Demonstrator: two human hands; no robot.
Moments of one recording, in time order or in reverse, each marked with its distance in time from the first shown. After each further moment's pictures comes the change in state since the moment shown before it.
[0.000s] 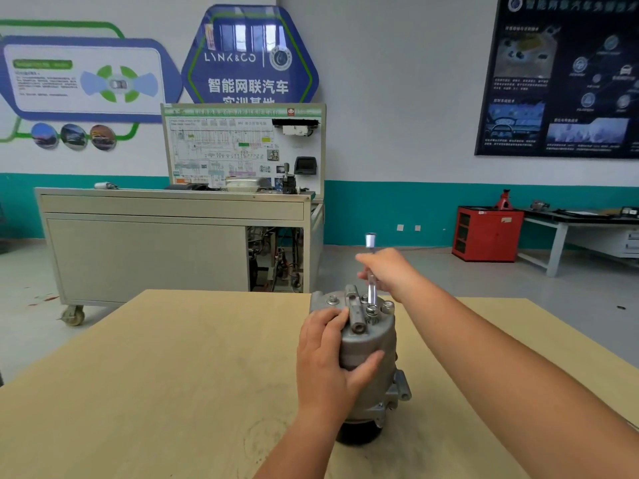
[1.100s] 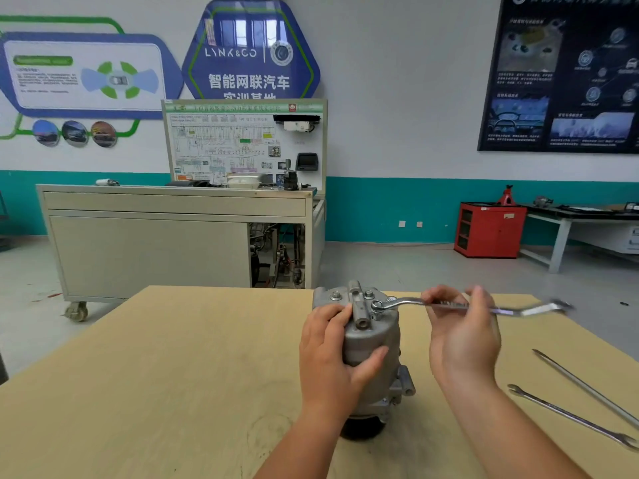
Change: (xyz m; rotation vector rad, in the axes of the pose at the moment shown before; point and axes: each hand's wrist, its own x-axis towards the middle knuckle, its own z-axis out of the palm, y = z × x) left_hand 0.000 -0.004 0.002 -0.021 0.016 0.011; right_hand -0.103 0.058 -0.021 1.127 0.321 -0.445
